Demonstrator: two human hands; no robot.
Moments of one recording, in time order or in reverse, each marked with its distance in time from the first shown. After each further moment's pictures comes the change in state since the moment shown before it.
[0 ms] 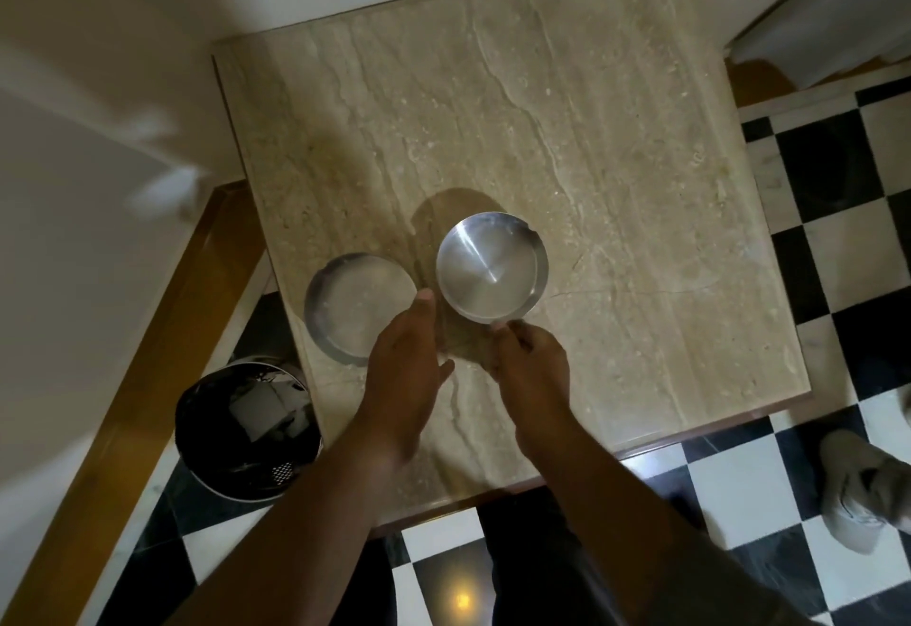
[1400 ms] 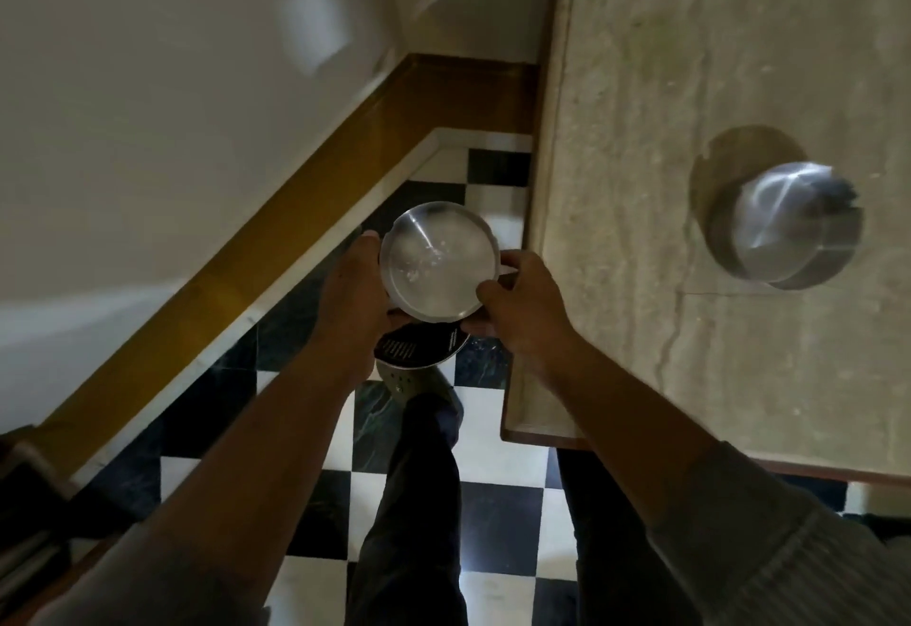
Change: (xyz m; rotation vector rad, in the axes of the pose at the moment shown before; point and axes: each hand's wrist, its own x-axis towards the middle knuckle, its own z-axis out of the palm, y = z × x) left_hand 0.013 -0.074 -0.262 -0.234 0.371 -0.133; right_hand -0.088 0.028 0.193 -0.253 -0.526 -0.012
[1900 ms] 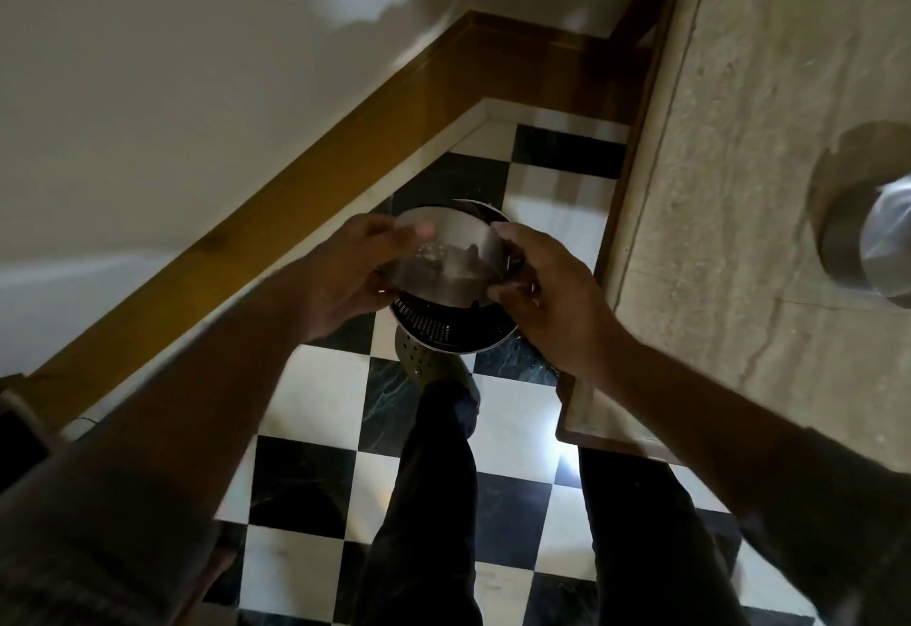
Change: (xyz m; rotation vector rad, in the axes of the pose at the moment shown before) left_hand 0.068 -0.016 -0.101 0.152 -0.442 -0.065; right_hand 0.011 0.022 0.036 -0.690 -0.194 -0.669
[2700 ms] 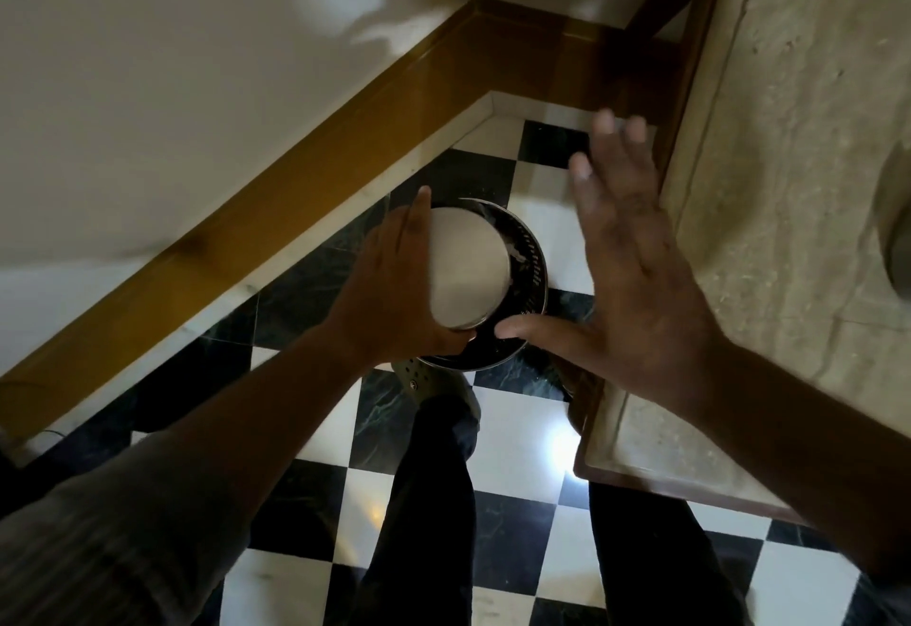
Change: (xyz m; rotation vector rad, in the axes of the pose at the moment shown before) left_hand 0.060 -0.050 0.020 1.099 0.295 0.713; right_hand 0.010 -0.005 -0.030 -0.604 0.216 -0.518
